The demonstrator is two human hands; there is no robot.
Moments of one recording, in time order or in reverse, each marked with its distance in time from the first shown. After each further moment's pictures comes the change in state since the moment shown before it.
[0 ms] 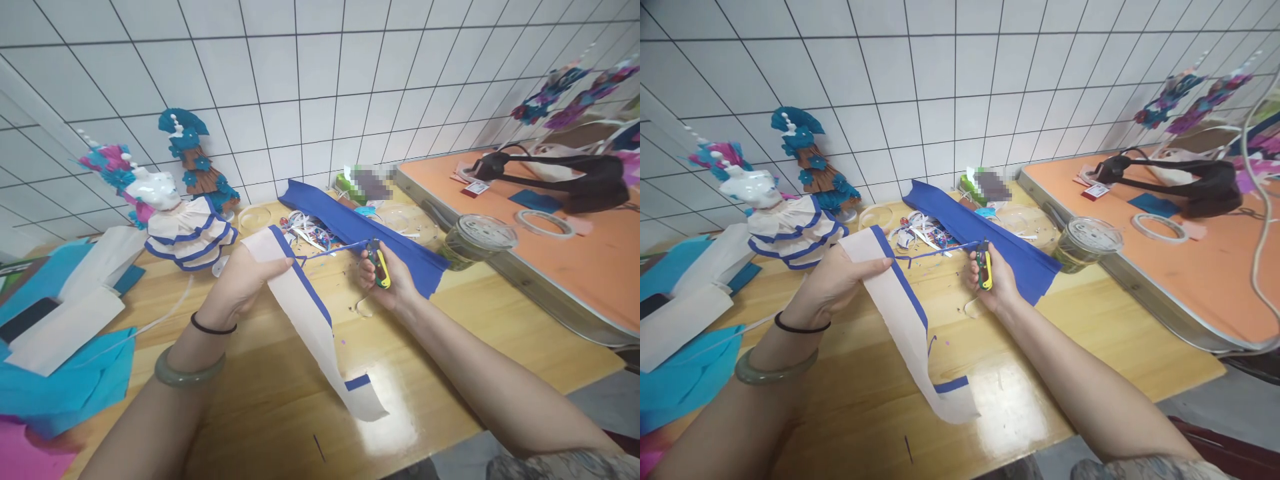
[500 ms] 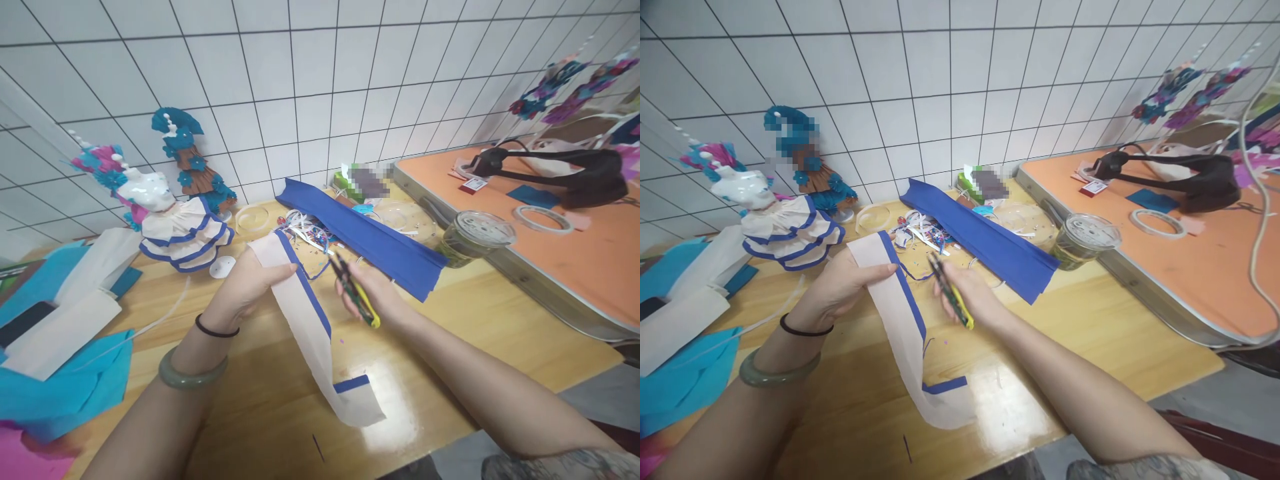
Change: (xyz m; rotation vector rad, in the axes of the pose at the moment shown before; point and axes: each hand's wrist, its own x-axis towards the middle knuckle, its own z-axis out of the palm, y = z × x) left_hand 0.001 -0.009 0.002 0.103 -0.107 -0.031; right_hand -0.030 0.007 0.016 -0.633 -0.368 -0.071
